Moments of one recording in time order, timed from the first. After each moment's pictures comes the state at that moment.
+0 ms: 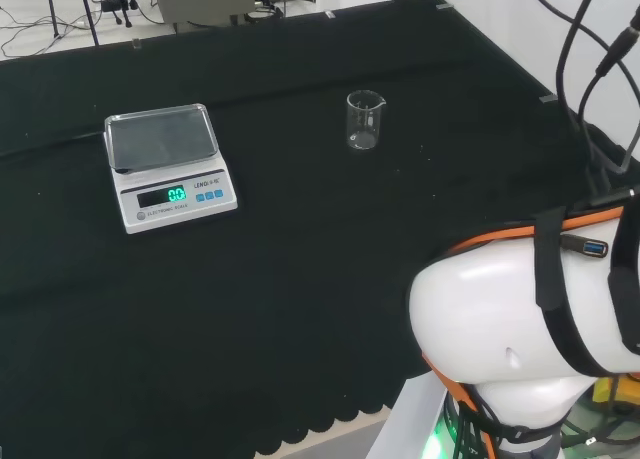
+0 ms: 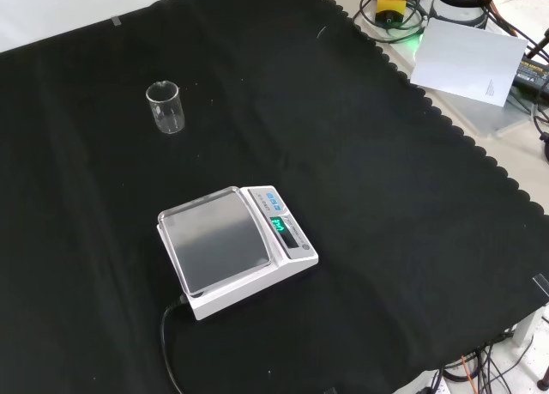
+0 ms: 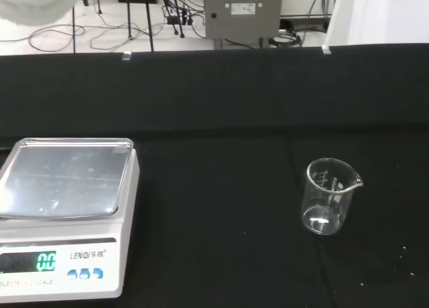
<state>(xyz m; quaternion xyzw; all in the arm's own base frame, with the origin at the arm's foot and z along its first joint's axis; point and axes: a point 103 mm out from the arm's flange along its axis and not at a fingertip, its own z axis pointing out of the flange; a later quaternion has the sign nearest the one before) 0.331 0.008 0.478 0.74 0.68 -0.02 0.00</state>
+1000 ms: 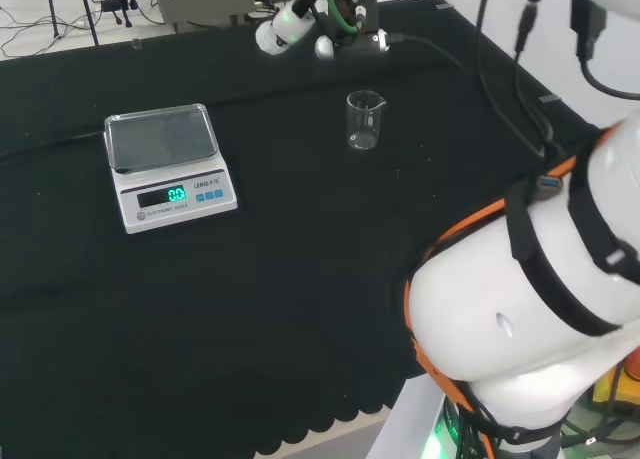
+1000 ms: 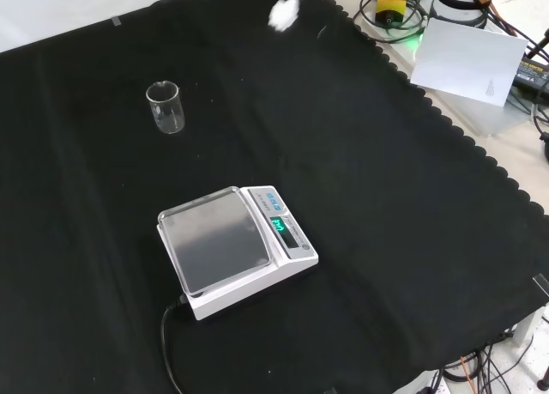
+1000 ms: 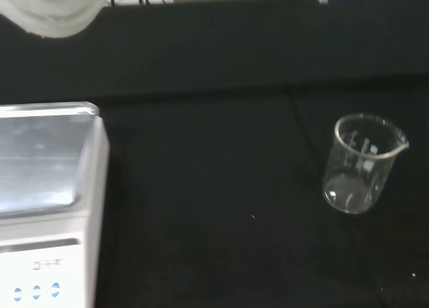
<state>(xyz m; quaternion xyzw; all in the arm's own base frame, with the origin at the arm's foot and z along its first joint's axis) 0.437 0.019 0.355 0.77 0.64 -0.04 -0.02</state>
